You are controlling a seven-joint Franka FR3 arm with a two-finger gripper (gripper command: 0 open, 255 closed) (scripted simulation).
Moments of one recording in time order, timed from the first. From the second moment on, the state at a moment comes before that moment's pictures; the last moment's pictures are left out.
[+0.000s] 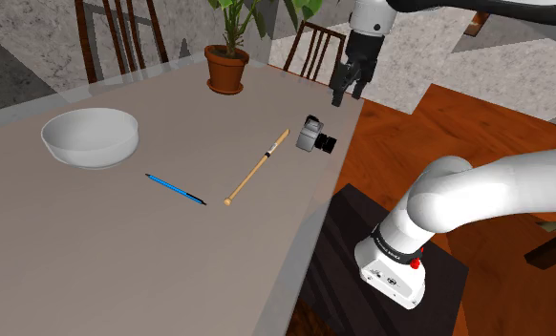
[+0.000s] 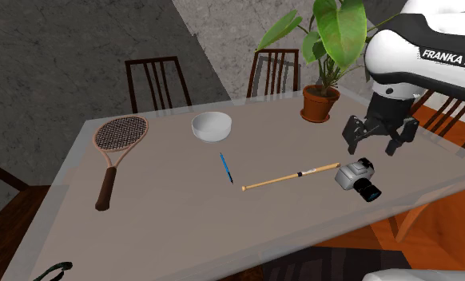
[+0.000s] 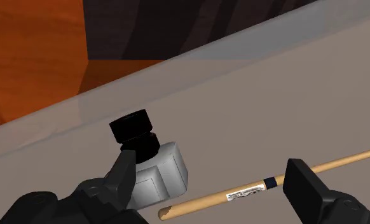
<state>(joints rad) 0.02 -0.74 0.03 -2.36 -0.02 1.55 0.10</state>
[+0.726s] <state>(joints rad) 0.10 -0.54 0.14 -2.36 0.05 1.78 0.16</state>
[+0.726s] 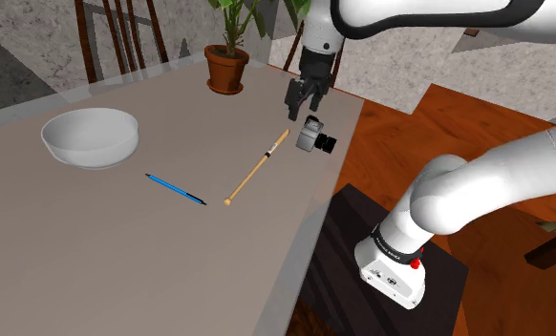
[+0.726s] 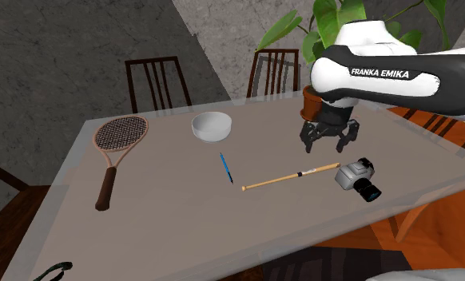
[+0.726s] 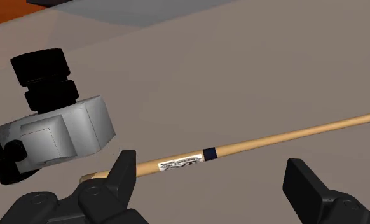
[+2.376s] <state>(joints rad) 0.28 0.20 0.39 -1.93 -0.10 2.19 0.39</state>
